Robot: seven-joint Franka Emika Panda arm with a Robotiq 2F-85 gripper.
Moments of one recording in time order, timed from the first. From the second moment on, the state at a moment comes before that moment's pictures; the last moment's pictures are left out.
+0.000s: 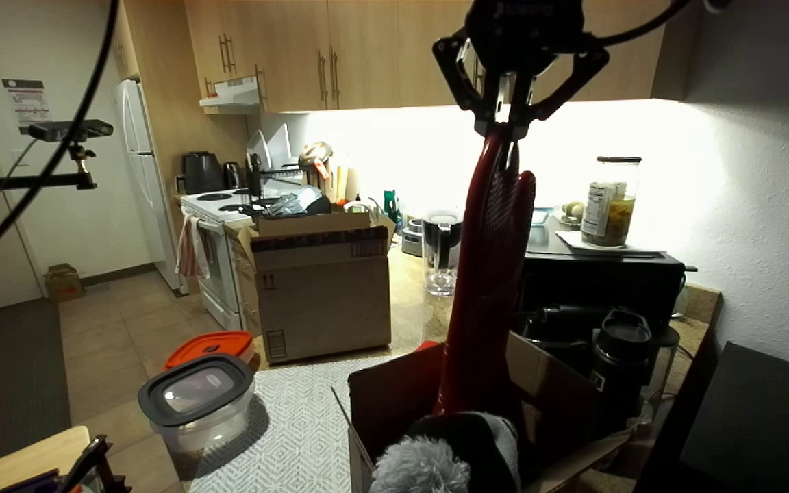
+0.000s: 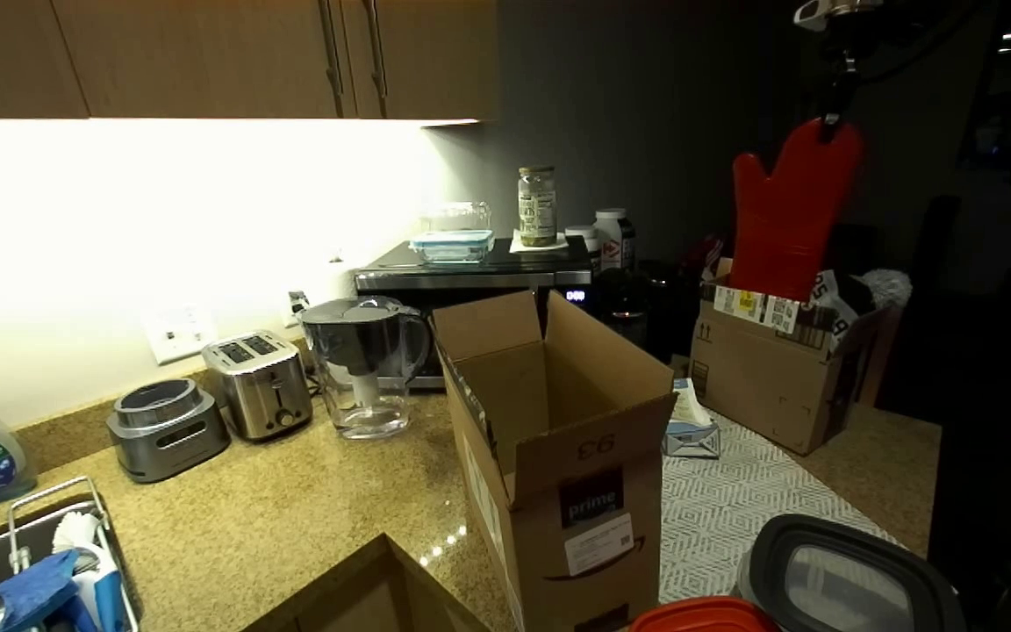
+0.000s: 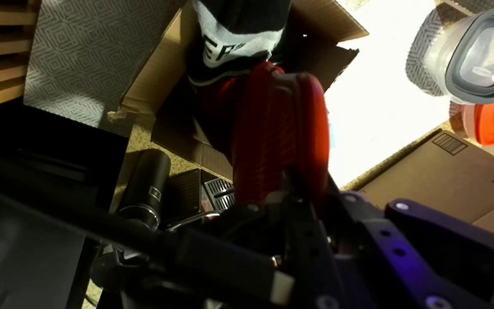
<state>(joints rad) -0.34 0.06 -0.30 -1.51 0.17 1.51 -0.97</state>
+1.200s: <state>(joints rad) -0.25 -0.05 -0.26 -1.86 0.14 1.85 -0.81</state>
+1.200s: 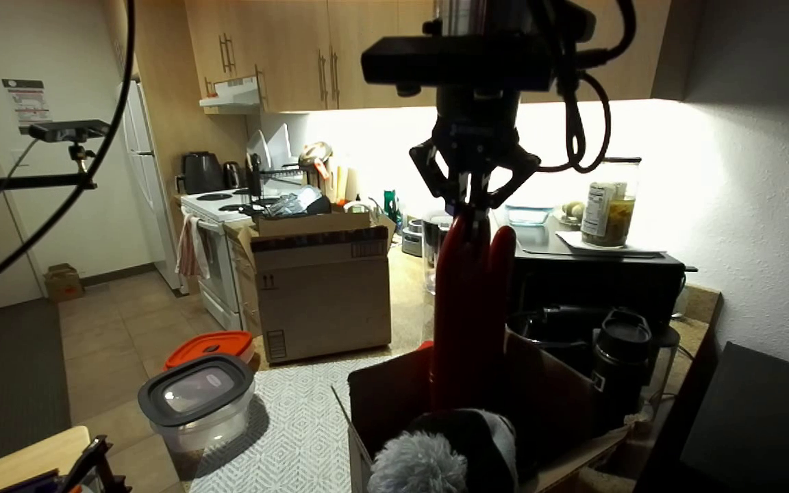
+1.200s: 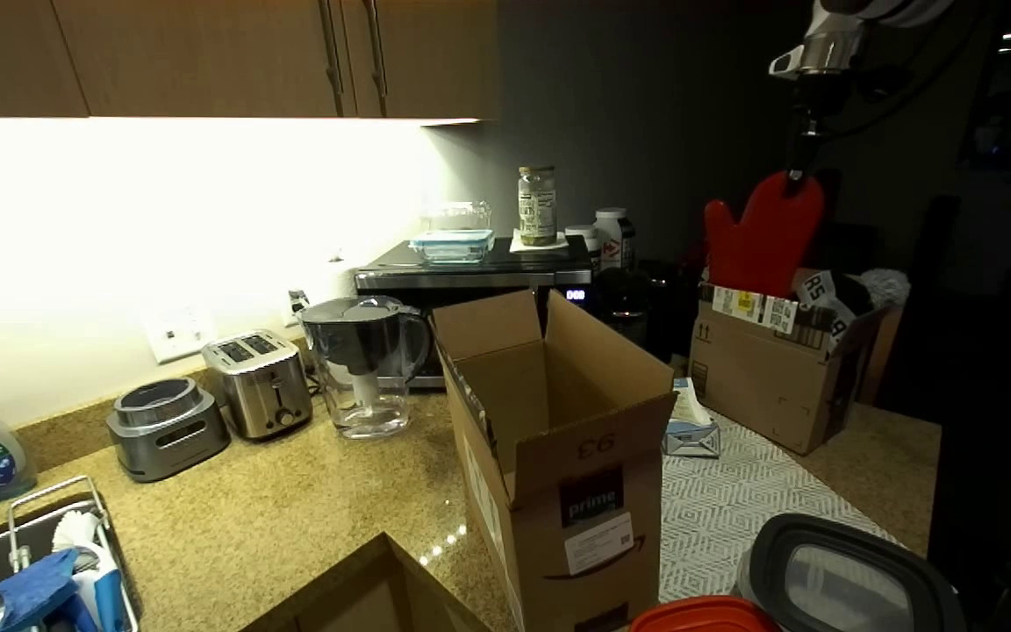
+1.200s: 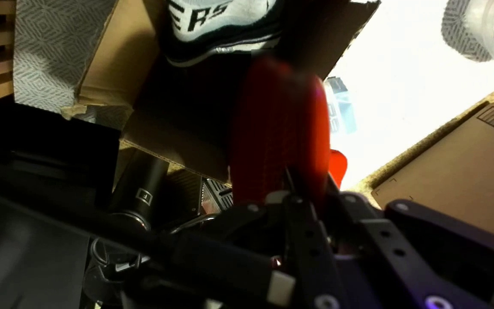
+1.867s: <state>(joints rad) -0.23 -0.05 -0.24 -1.99 0.07 2.02 -0.74</state>
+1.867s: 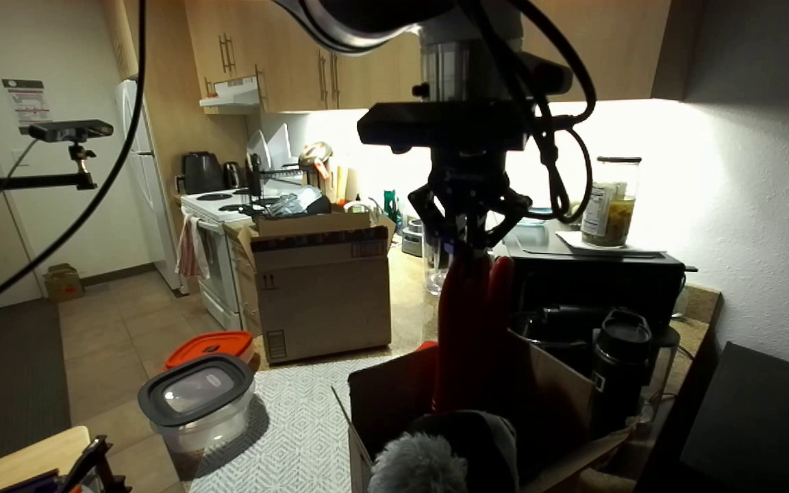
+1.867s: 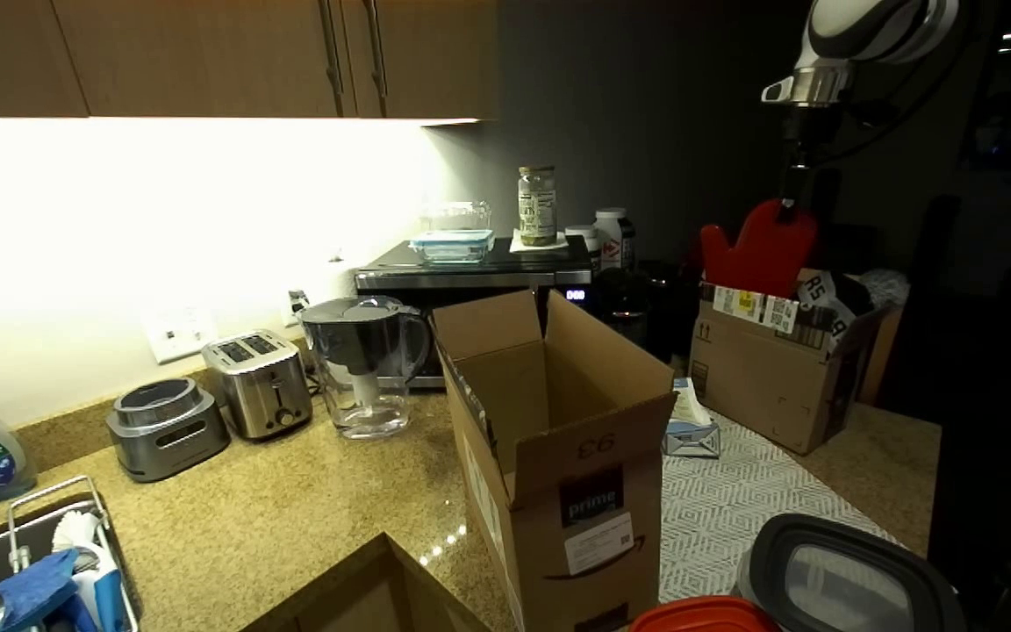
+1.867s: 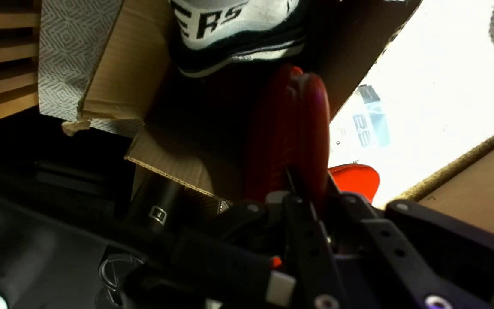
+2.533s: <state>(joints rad) -0.21 -0.05 -0.22 -2.09 -0.07 2.15 -0.62</state>
